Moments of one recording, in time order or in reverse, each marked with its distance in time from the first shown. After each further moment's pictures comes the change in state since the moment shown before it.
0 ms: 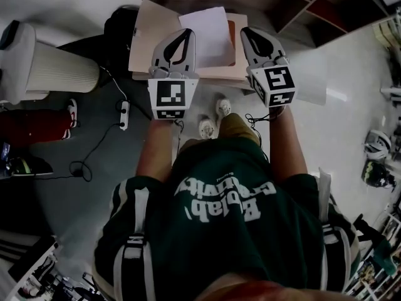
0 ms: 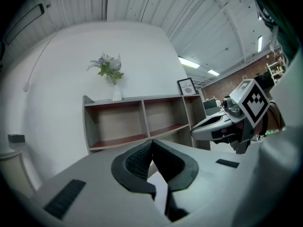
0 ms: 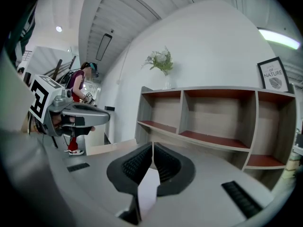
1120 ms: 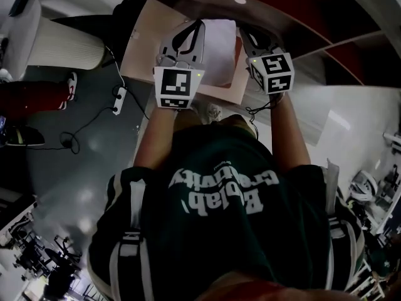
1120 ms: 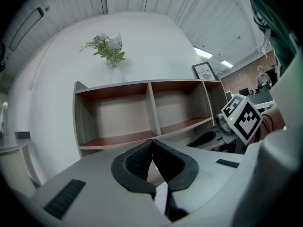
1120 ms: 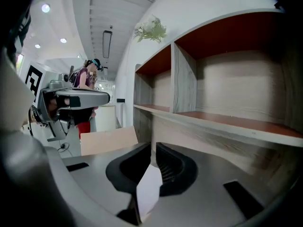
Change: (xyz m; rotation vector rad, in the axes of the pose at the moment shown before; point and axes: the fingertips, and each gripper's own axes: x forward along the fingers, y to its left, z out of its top) left arm 0.157 0.015 -0.023 -0.022 0.057 0.144; right arm 0.151 -0.103 -0.068 0.006 0.117 0.267
